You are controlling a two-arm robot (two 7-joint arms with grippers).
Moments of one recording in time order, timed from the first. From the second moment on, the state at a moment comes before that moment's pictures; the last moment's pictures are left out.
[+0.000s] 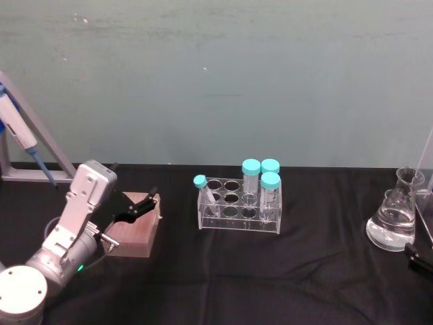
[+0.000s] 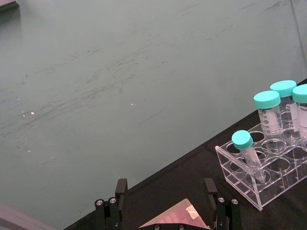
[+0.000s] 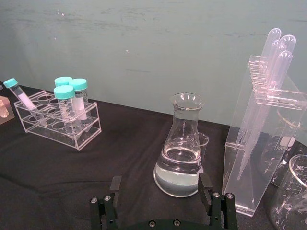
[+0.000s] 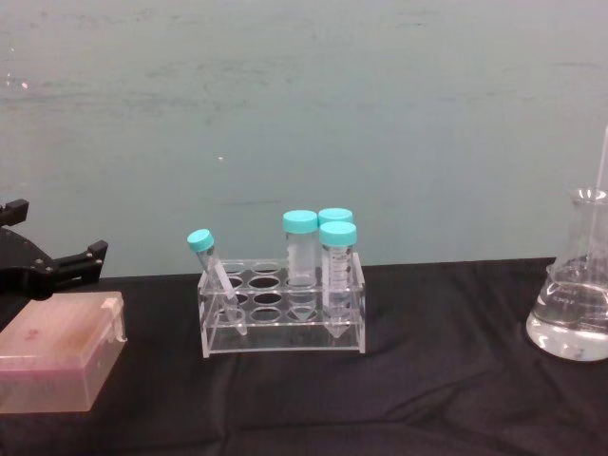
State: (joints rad) left arm -0.20 0.60 0.45 -1.41 -0.25 -0.12 0.03; right arm -0.12 0.50 -0.04 -1.67 0.39 0.08 0.30
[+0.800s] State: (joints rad) left arm -0.20 0.60 0.45 -1.41 -0.25 -0.12 0.03; right arm -0.12 0.50 -0.04 -1.67 0.39 0.08 0.30
